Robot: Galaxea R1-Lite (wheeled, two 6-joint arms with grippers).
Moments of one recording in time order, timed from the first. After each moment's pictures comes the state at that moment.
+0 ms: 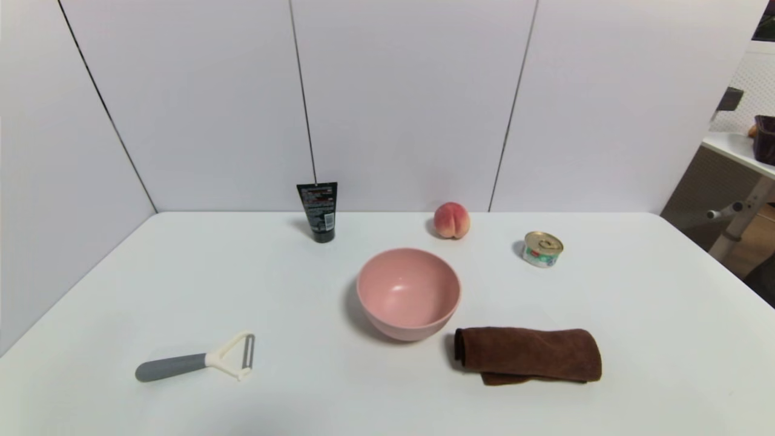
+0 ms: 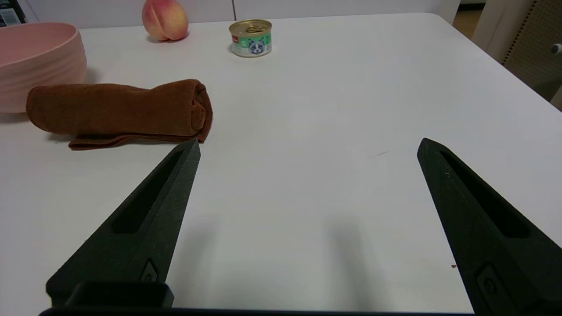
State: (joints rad) left arm -0.01 0.00 0.00 0.00 -0.01 0.02; right arm 0.00 0.00 0.00 0.00 -0.02 0.03
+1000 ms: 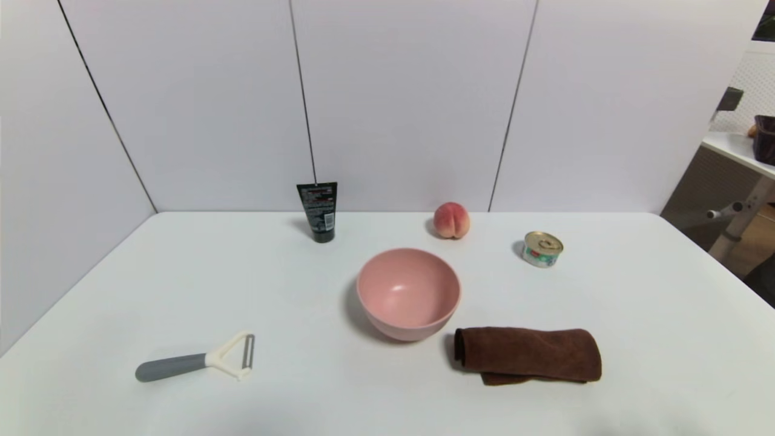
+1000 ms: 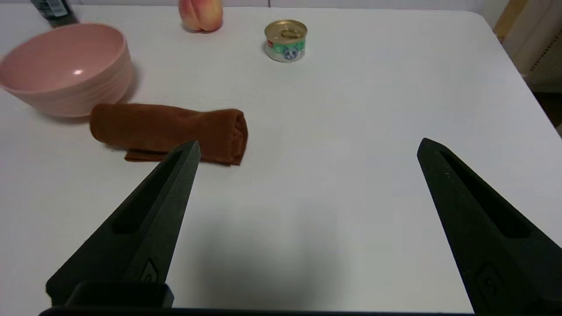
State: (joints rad) left arm -0.01 0.00 0.00 0.00 -0.01 0.02; right arm 0.02 0.45 -0.42 0.15 0.08 -0.01
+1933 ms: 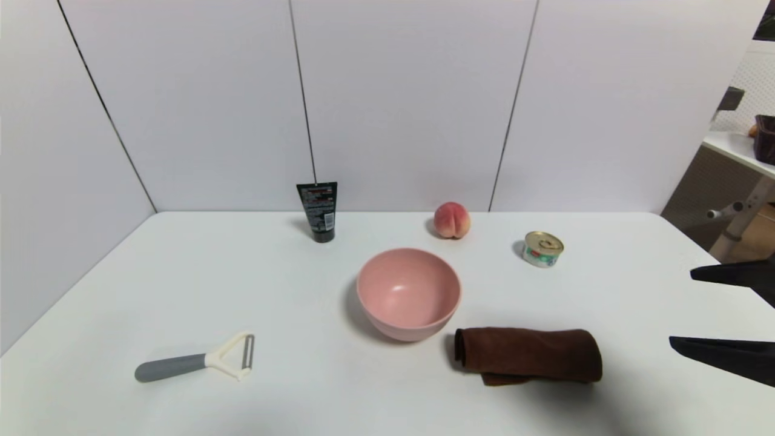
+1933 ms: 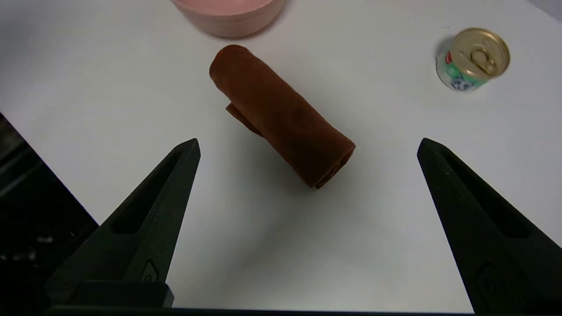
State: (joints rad) left arm -0.01 0.00 0.00 0.00 -0.01 0.02; right arm 0.06 1.11 -0.92 0.47 0.55 -0.52
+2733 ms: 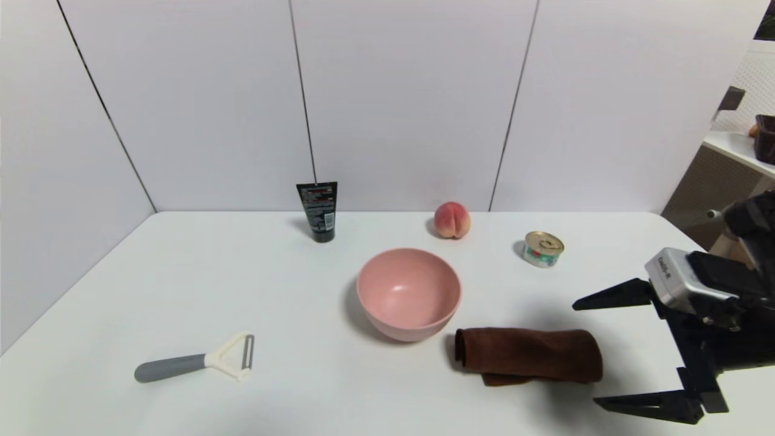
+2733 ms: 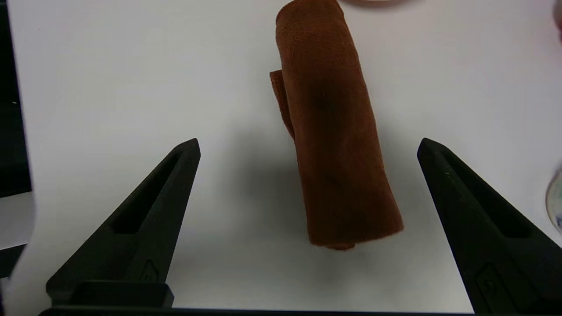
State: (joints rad) left arm -0.01 0.00 0.00 0.00 -0.01 0.01; right arm 0.13 1.45 -0.81 0.33 0.74 -1.07
